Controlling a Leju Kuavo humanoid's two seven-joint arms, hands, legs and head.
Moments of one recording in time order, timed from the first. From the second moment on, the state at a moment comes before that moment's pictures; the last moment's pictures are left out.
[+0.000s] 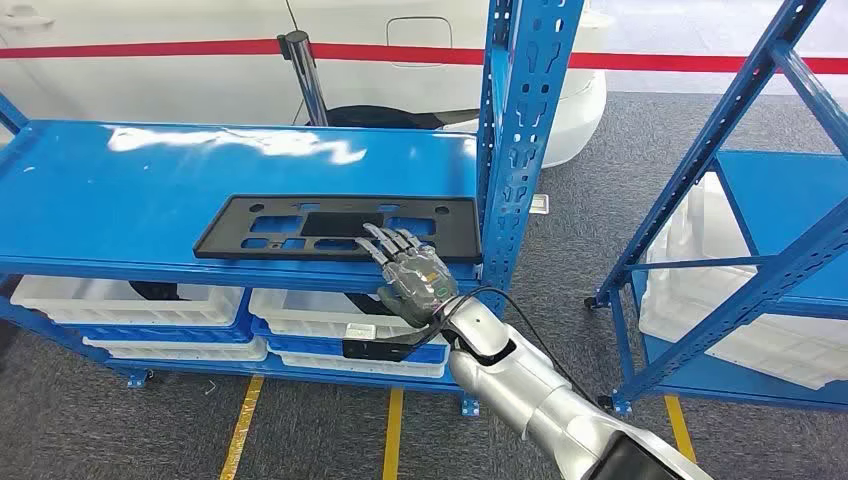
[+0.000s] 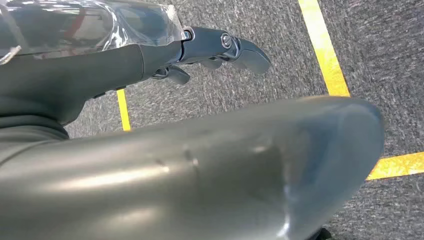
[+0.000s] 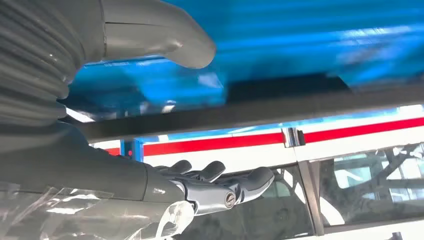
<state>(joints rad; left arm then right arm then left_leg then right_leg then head) -0.17 -0.02 -1.20 -0.23 0.93 0.52 -0.11 -1.06 0.36 1.19 -0.75 0.66 -0.35 -0.29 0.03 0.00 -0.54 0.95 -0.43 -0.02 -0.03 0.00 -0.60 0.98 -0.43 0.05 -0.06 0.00</state>
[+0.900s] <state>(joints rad) -0.17 -0.02 -1.20 -0.23 0.93 0.52 -0.11 -1.11 0.36 1.28 -0.89 0.53 -0.34 -0.27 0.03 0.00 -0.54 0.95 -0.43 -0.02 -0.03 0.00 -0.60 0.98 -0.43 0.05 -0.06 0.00</state>
